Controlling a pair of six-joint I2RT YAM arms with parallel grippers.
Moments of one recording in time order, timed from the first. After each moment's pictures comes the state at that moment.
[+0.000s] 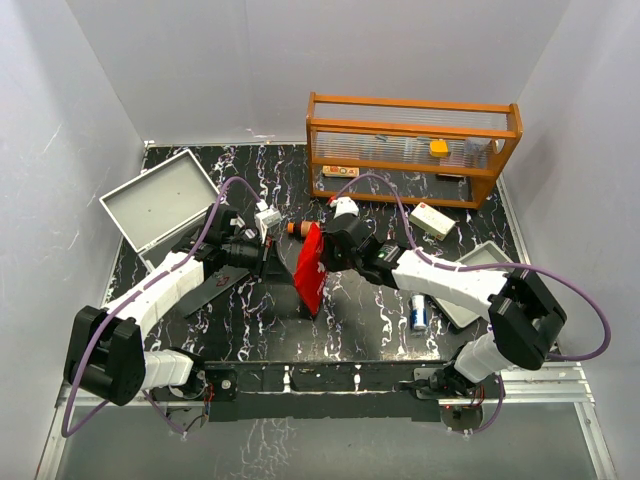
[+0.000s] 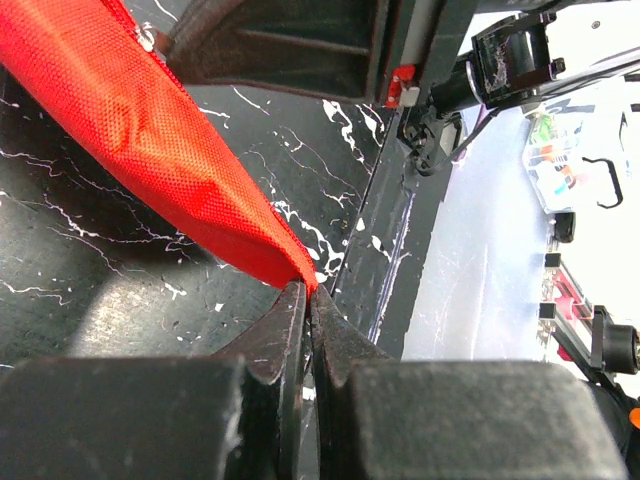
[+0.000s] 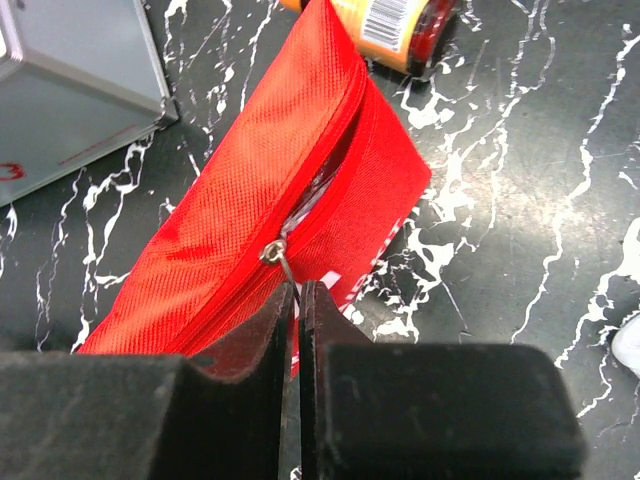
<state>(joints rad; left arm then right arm) -0.37 1.27 0.79 -0.37 1.00 -0.06 0.85 1.48 0.99 -0.20 0.17 0.54</state>
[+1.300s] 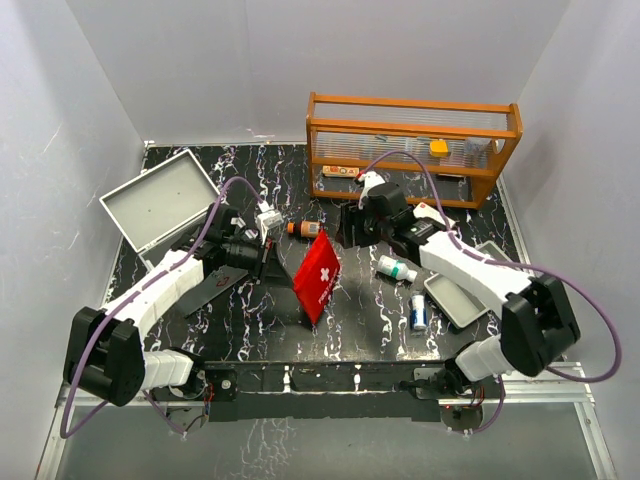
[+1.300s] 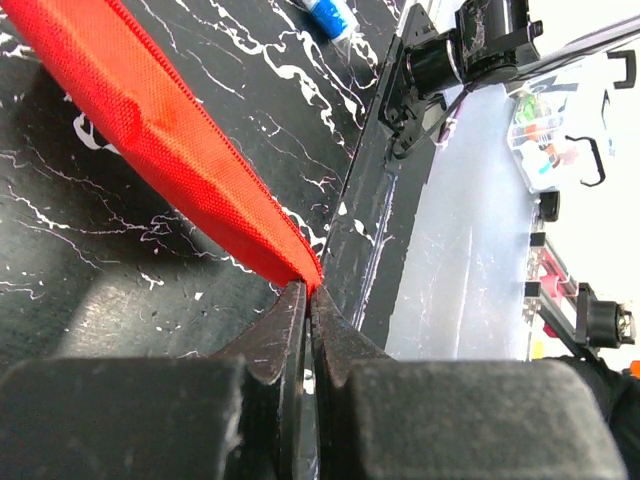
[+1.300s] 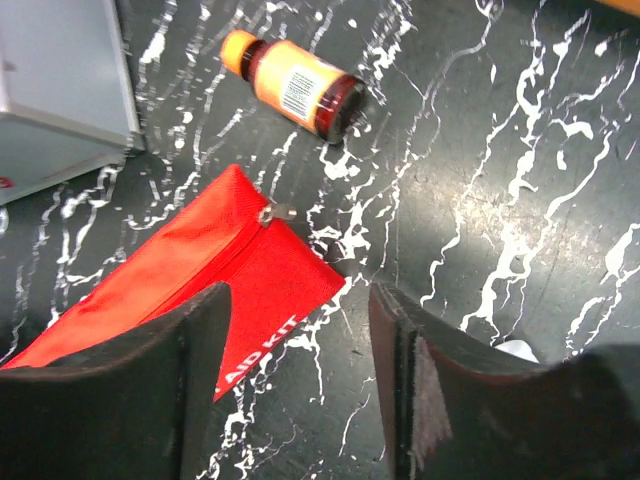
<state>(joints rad) -0.37 1.27 0.80 -0.45 1.04 -0.03 0.58 1.44 1.02 -0.24 -0.09 0.33</state>
